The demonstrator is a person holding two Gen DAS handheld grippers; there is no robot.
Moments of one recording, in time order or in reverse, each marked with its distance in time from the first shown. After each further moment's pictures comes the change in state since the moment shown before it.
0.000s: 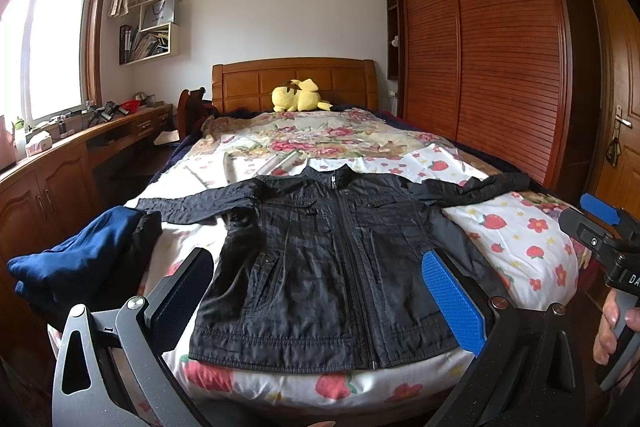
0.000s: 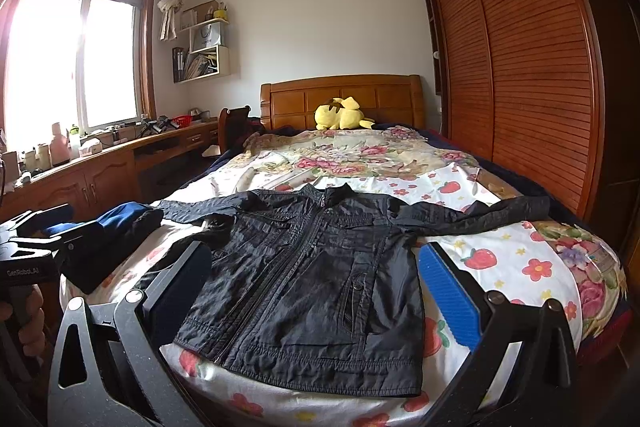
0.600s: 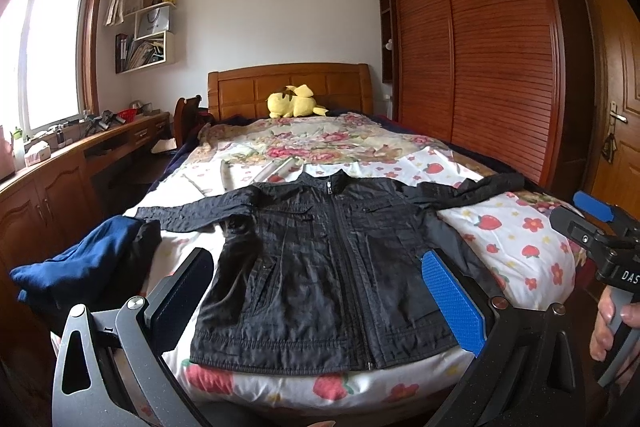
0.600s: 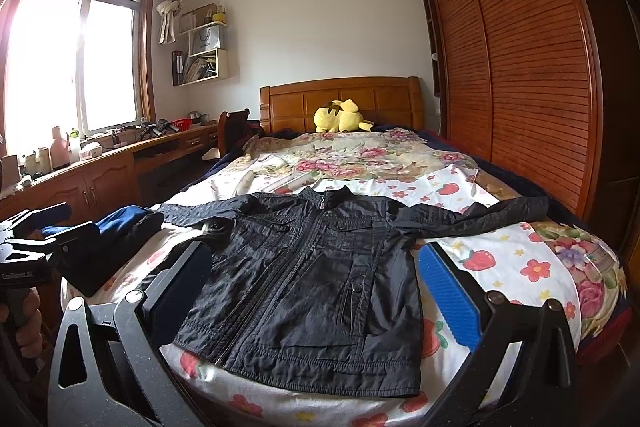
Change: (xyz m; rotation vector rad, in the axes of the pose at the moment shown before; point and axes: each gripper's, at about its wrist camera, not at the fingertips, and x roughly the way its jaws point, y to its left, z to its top) left arm -0.009 -0.004 -0.001 0.018 -0.020 -0.007; right arm -0.006 -0.002 0.003 0.002 -0.007 -0.001
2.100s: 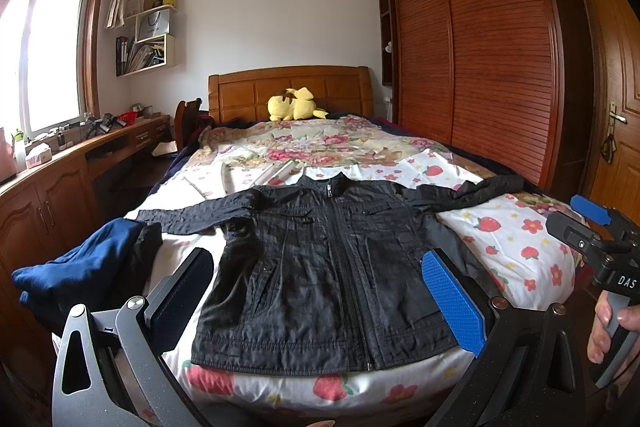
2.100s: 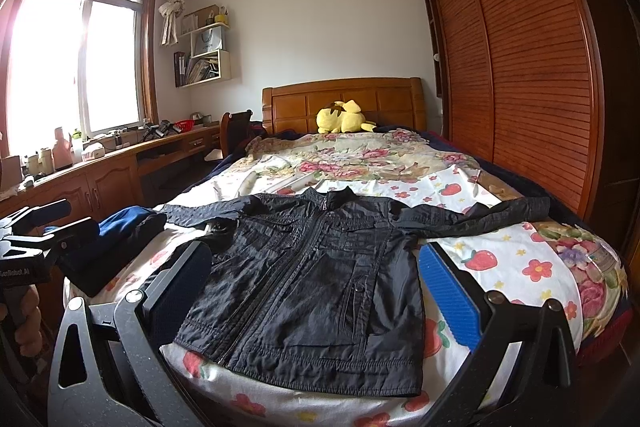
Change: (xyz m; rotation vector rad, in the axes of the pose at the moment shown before) left arm 0.002 -0.002 0.000 0.002 -0.004 0.009; right arm -0.003 0.003 0.004 -0.001 0.002 0.006
